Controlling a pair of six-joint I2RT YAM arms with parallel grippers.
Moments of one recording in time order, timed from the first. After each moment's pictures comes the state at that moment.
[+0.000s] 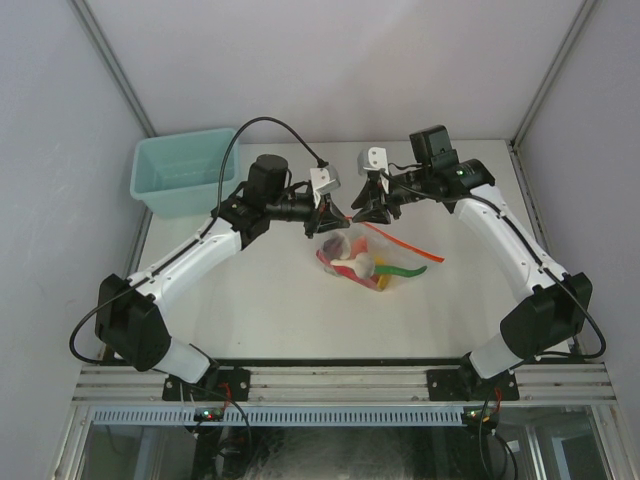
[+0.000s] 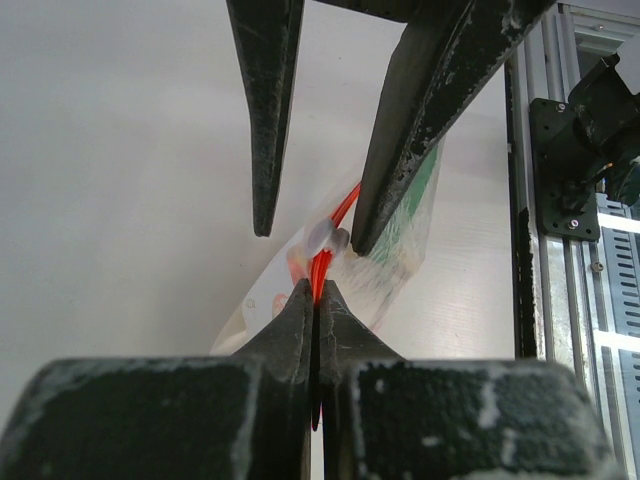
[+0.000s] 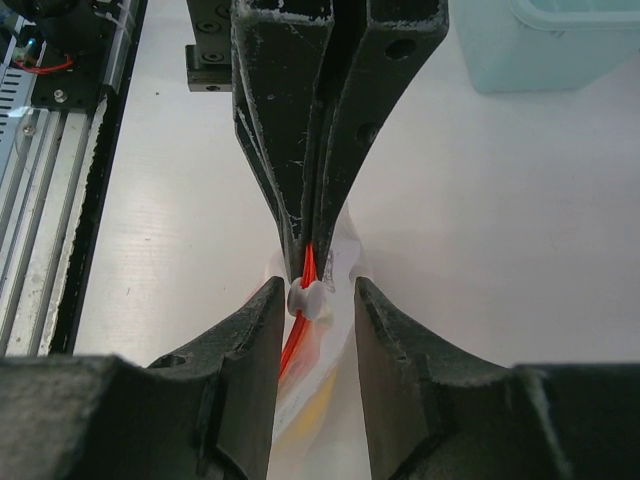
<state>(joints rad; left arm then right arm) -0.59 1.48 1.26 -0.21 0.81 0.22 0.40 1.54 1.57 -0.84 -1.02 -0.83</state>
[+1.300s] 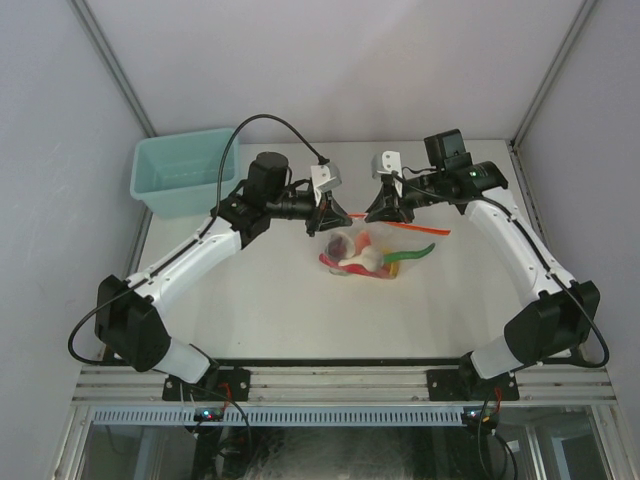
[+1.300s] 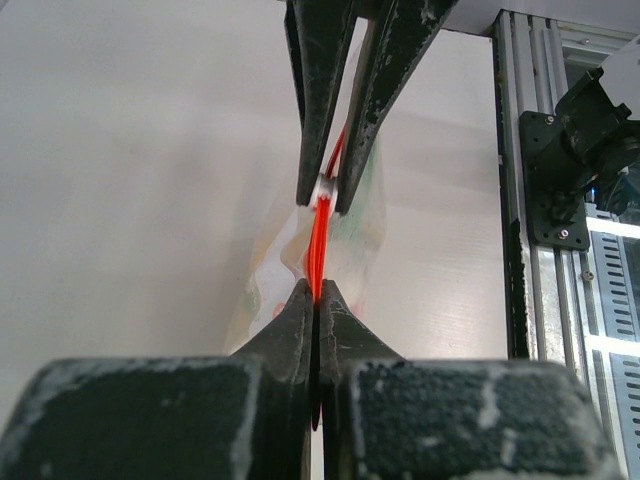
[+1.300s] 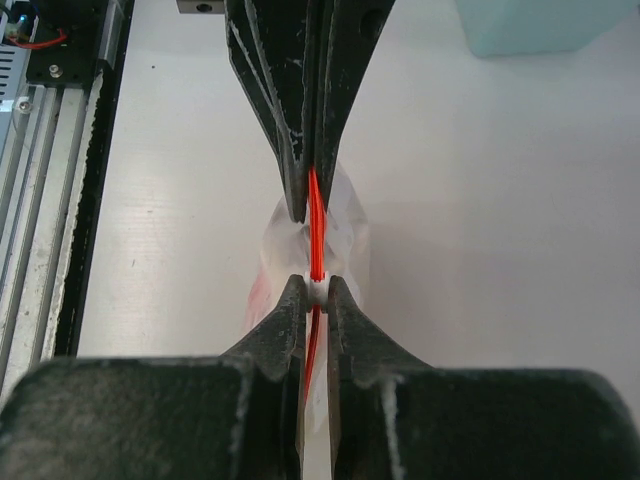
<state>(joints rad) -0.60 1.48 1.29 -0.21 0.81 0.20 0.32 1.50 1.53 -0.93 -1.03 -0.90</state>
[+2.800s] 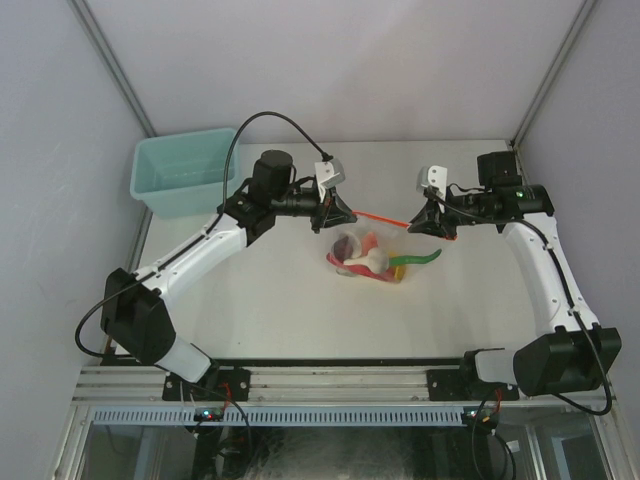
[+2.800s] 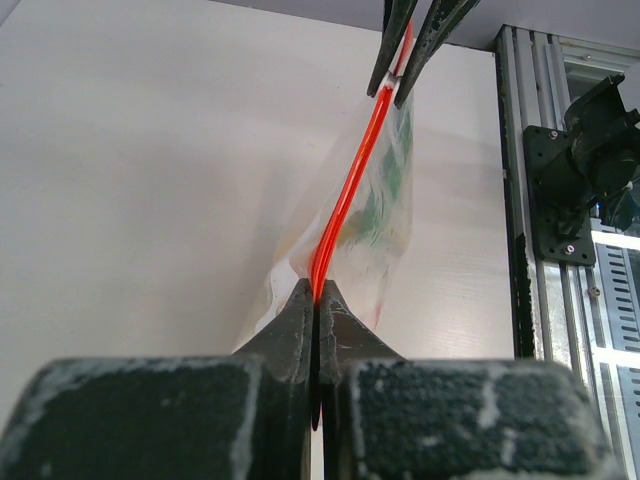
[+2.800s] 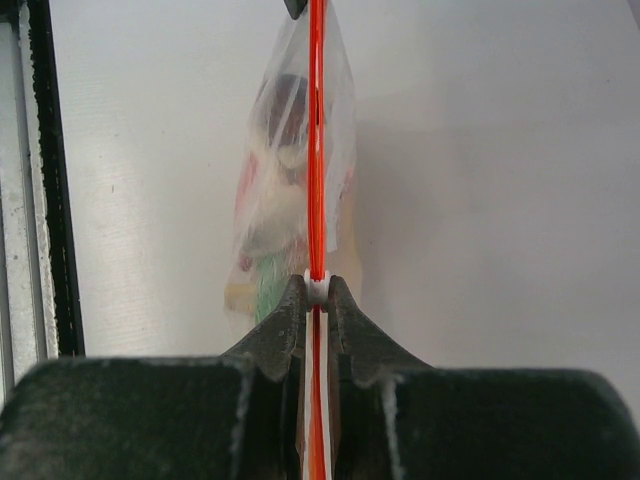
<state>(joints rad) -0.60 1.52 1.30 -0.14 0.82 0.17 0.06 1.30 1.34 -1.08 -0.99 -1.04</state>
